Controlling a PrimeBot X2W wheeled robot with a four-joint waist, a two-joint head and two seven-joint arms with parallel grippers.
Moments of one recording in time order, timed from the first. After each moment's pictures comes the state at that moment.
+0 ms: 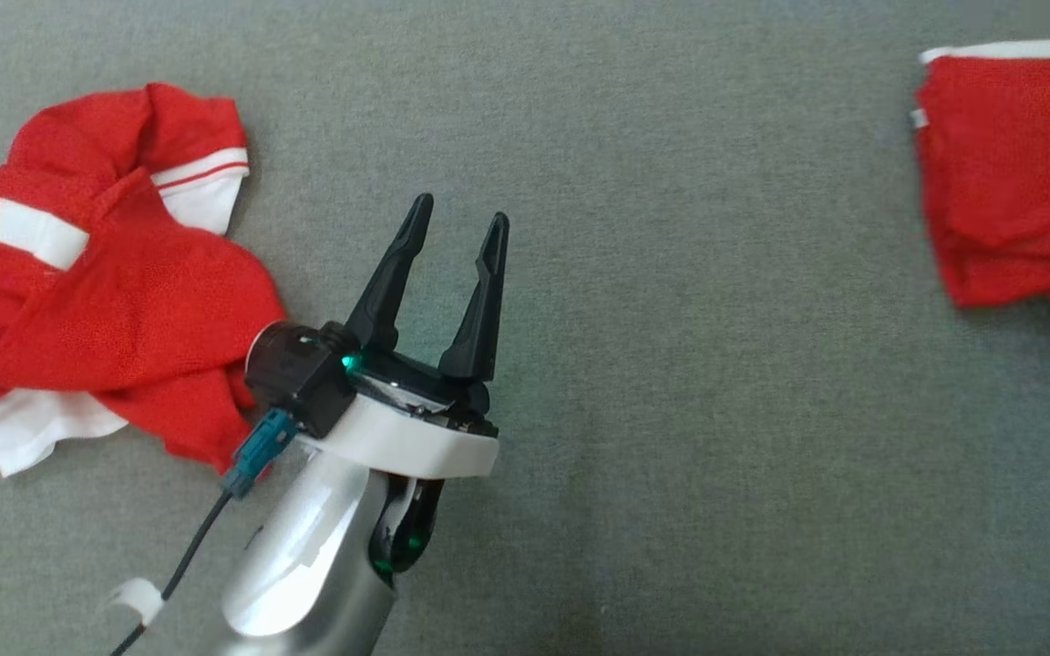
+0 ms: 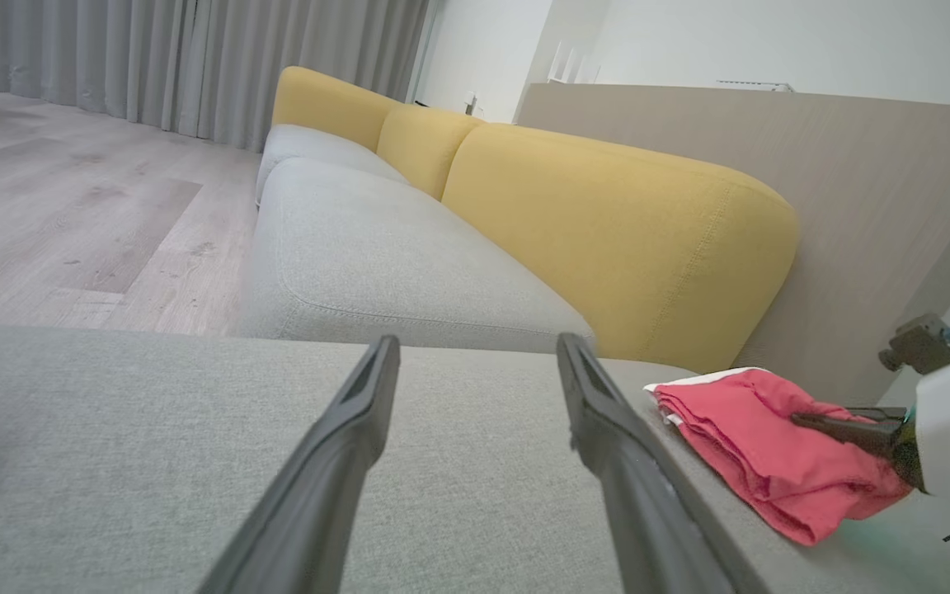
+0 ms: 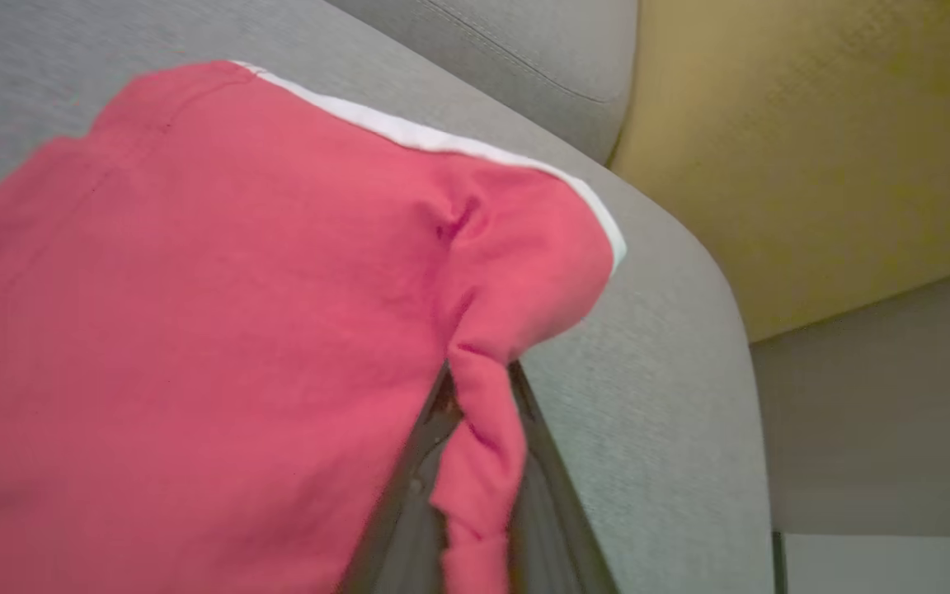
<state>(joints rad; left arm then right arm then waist) -0.39 0.04 -0.48 0.20 -0.42 -0.07 -0.25 -0.76 -0.73 0.54 0.81 0.33 0.13 0.06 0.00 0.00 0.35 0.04</state>
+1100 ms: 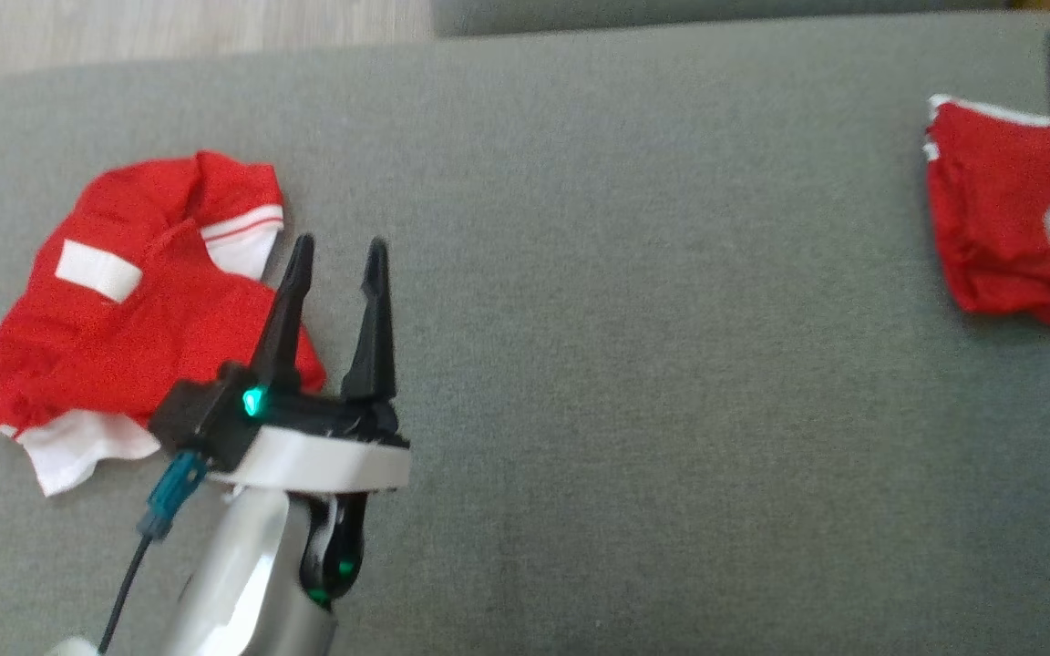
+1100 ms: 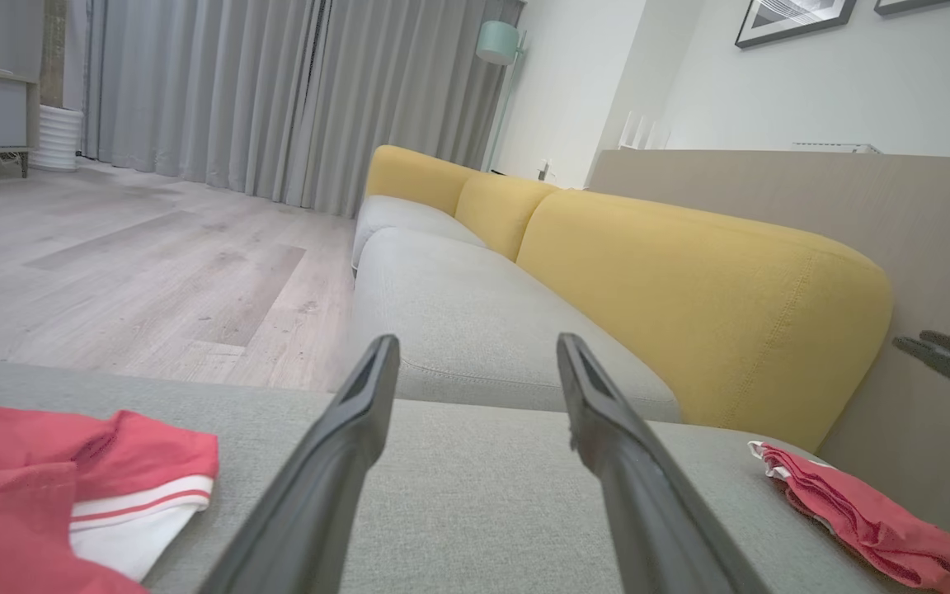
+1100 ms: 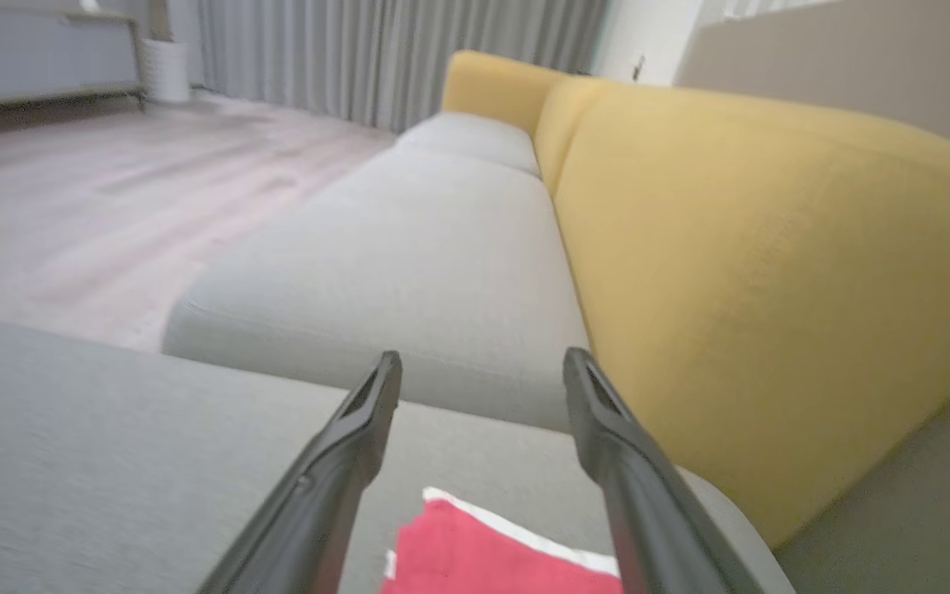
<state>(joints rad) -0.29 0.04 -0.28 0.21 -0.39 -0.08 -0.26 -0.79 -0.51 0.29 0.77 0.31 0.13 -0.12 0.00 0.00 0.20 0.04</state>
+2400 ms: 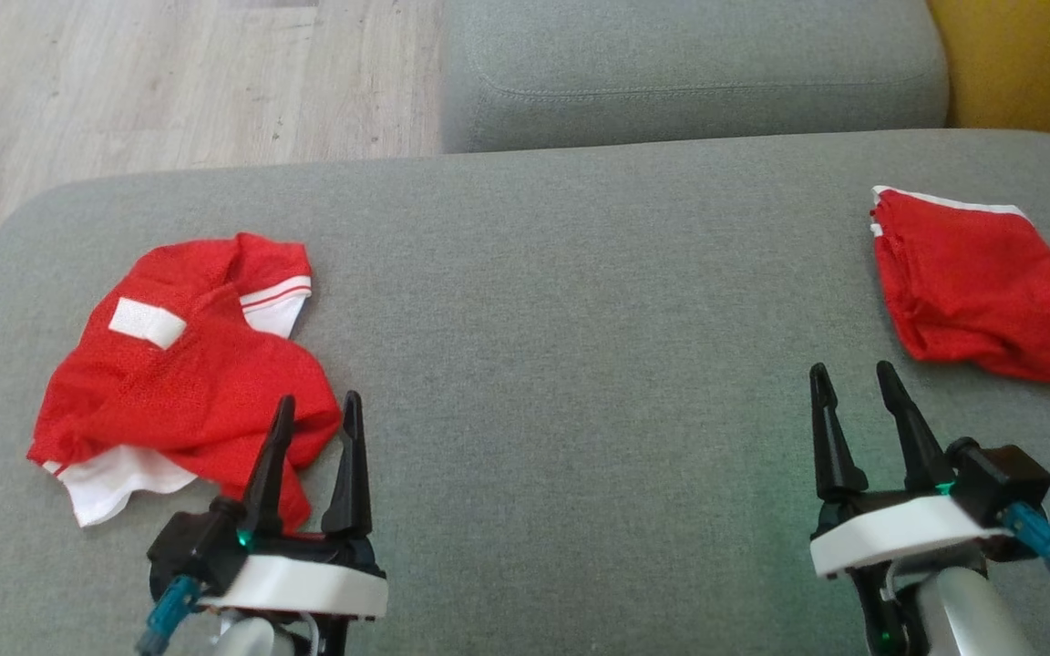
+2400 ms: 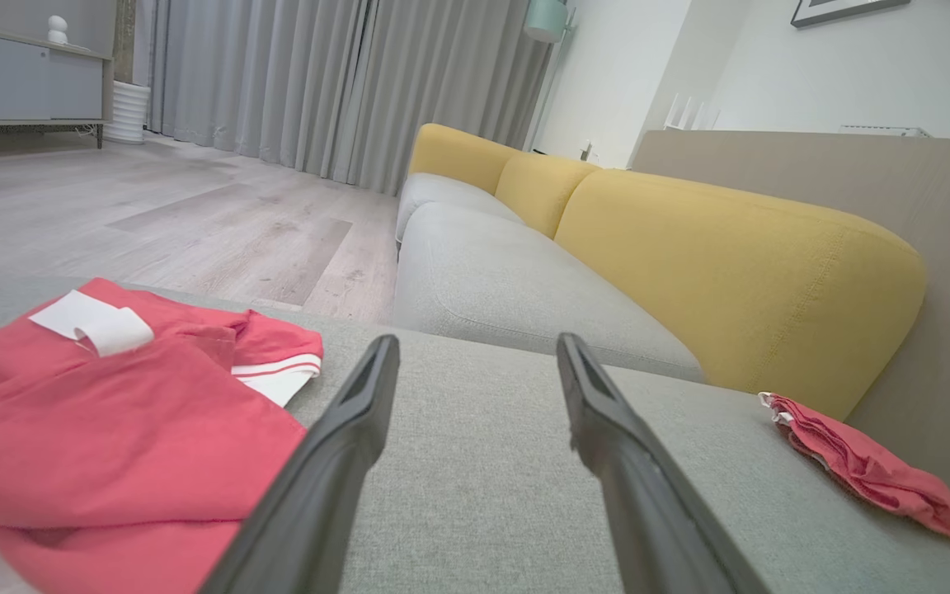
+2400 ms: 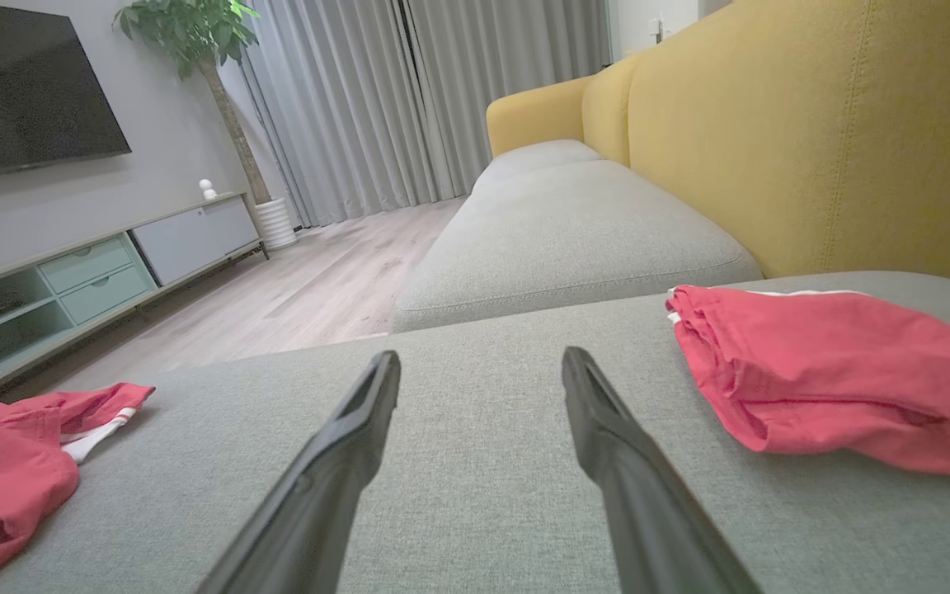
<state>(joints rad) -0.05 0.05 -0.22 0.24 -0.38 -0.09 -0.26 -0.07 -0.05 0.07 0.33 0.24 0.13 -0.25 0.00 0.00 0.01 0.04</state>
